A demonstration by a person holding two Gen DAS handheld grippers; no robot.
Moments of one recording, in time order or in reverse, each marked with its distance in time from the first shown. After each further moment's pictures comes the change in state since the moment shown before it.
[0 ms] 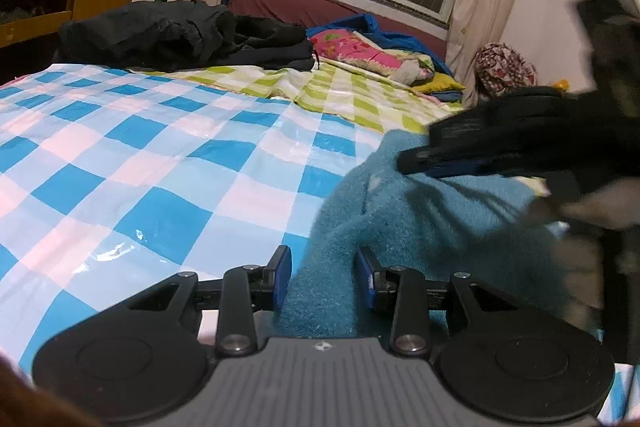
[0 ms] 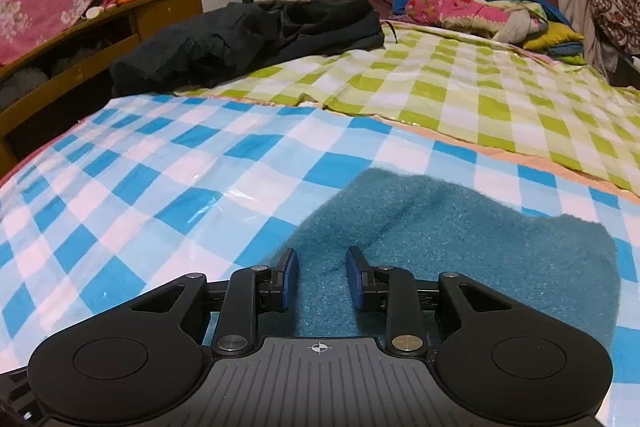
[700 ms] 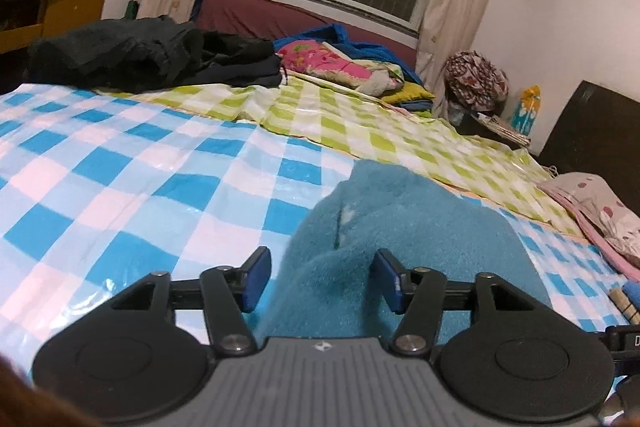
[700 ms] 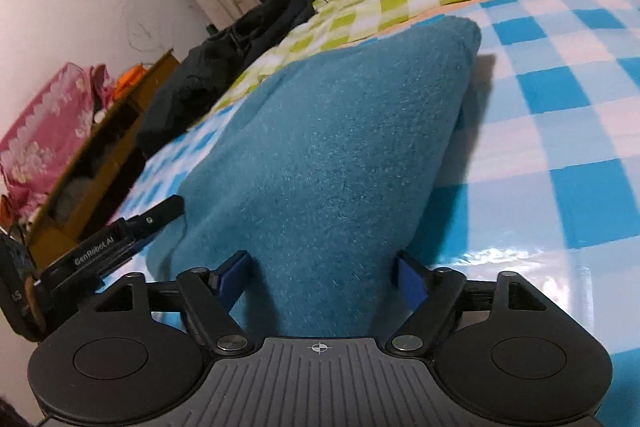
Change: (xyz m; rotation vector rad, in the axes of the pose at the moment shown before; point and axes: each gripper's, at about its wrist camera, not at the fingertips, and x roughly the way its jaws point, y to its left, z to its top) left arm 0.005 -0.008 0.025 0.035 -0.015 -0.089; right arm -0.095 -0.114 -0.126 0.483 0.027 0.239
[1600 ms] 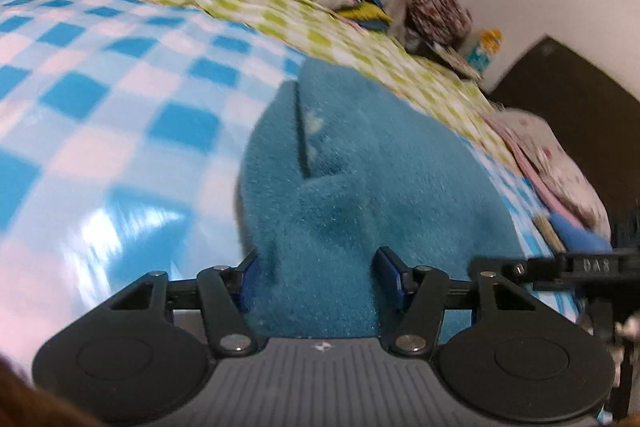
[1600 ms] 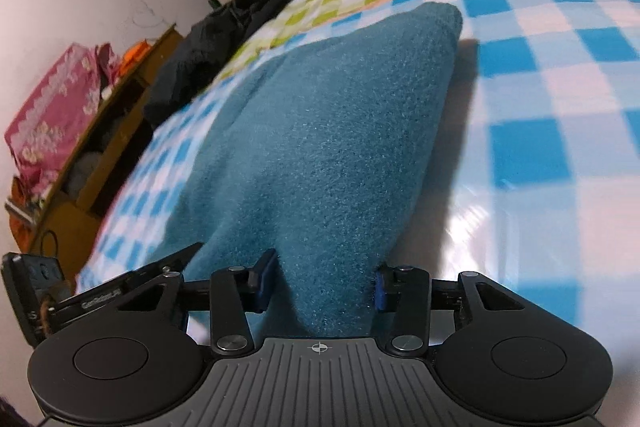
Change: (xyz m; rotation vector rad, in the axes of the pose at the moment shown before) left arm -0.061 -0.054 -0.071 -0.081 0.280 -0.173; right arm -0.058 -0.029 -0.017 -0.011 0.121 0.006
